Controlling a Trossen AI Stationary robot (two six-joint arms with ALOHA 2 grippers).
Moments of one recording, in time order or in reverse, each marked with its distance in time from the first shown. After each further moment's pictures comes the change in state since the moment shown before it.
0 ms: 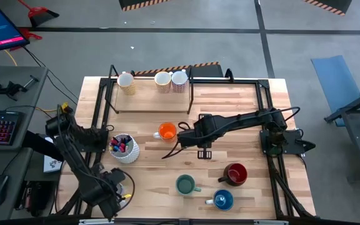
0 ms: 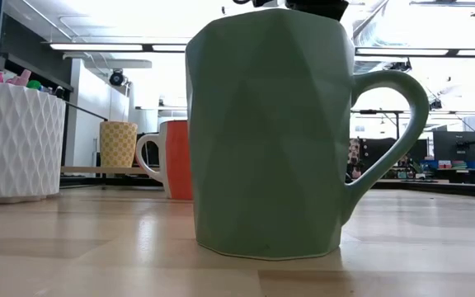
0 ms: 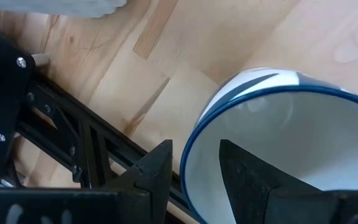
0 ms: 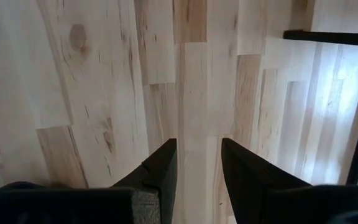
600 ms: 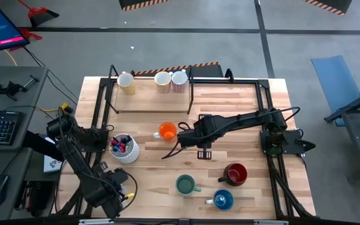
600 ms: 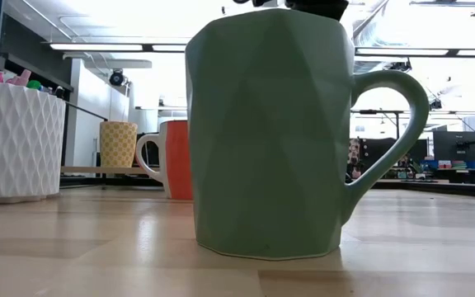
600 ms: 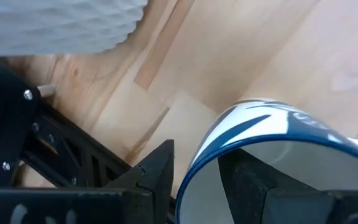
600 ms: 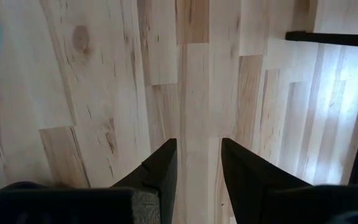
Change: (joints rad) left arm 0.014 0.027 0.000 0.007 -0.086 0.042; right arm 0.003 0.000 0.000 0.004 -0.005 0.000
